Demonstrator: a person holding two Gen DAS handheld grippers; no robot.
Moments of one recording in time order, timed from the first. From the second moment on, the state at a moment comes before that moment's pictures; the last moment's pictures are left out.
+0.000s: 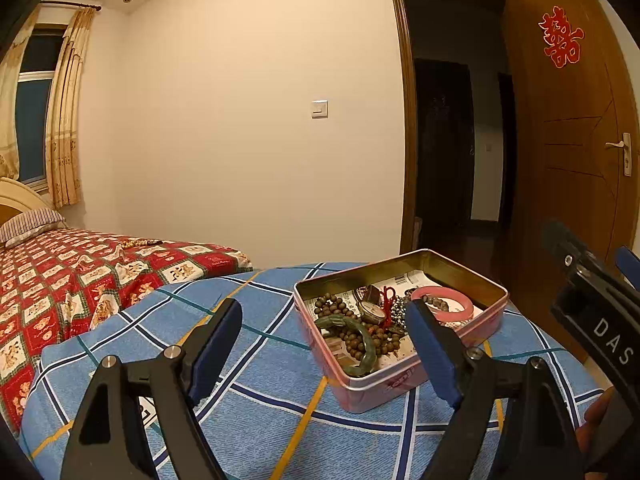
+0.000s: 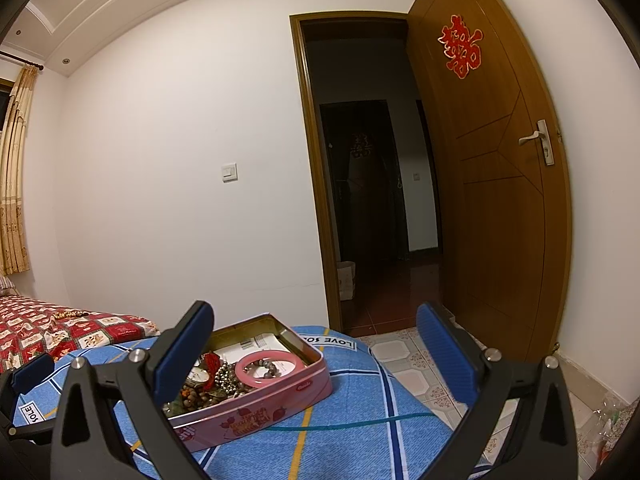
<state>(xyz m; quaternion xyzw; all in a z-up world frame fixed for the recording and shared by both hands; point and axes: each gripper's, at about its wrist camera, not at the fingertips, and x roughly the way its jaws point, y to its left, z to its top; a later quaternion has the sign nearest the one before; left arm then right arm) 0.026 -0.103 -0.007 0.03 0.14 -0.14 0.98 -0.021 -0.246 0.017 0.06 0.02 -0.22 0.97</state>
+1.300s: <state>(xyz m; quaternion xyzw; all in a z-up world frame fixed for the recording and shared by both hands) 0.030 -0.101 -0.005 0.03 0.15 -0.13 0.98 -0.021 -0.247 0.017 0.06 0.02 -0.22 0.97</state>
